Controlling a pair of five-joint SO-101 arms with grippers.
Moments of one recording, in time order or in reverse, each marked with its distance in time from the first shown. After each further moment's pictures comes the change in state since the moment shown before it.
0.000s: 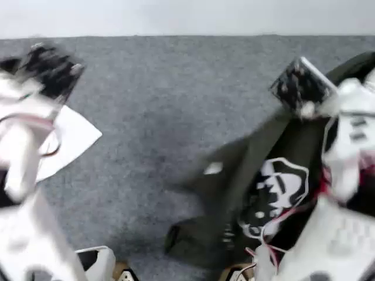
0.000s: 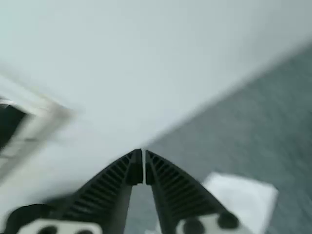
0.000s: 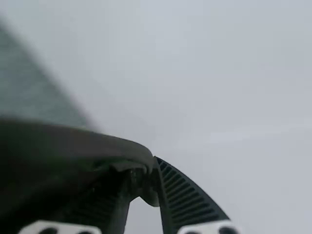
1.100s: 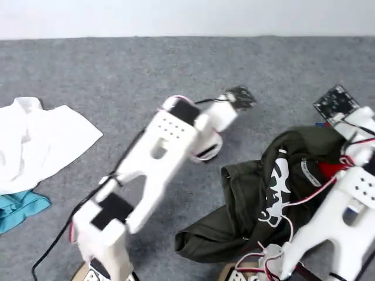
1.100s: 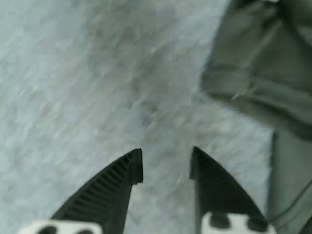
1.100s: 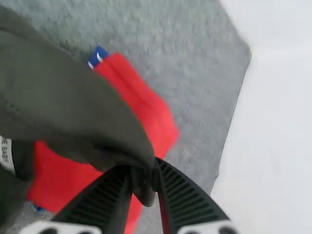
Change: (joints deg) left arm 45.0 51.2 -4.4 2.9 21.0; right arm 20.4 7.3 33.8 -13.8 0.0
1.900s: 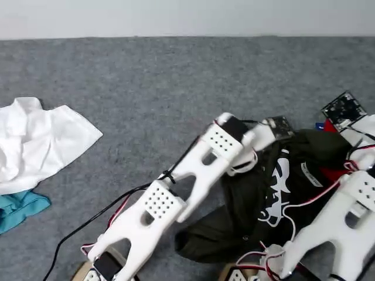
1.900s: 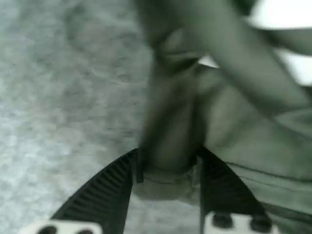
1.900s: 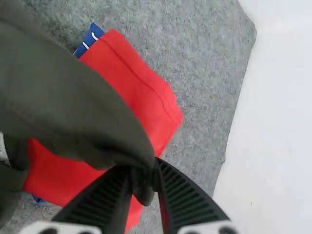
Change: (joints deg) left arm 7.3 50.1 -59.7 14.2 0.5; right arm 3.0 0.0 2.5 -2.4 0.0
